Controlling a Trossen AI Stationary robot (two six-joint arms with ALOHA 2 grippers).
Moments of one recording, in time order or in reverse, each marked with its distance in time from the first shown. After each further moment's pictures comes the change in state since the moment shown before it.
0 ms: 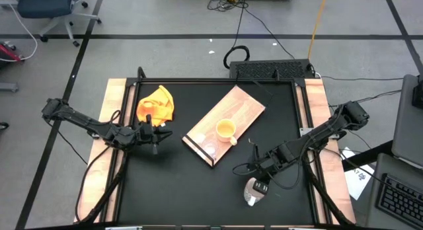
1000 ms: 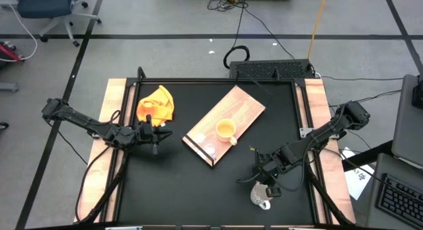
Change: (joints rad) left arm 0.000 0.000 0.000 0.003 0.000 -0.012; right arm 0.040 -0.008 0.004 -0.087 0.045 -0.526
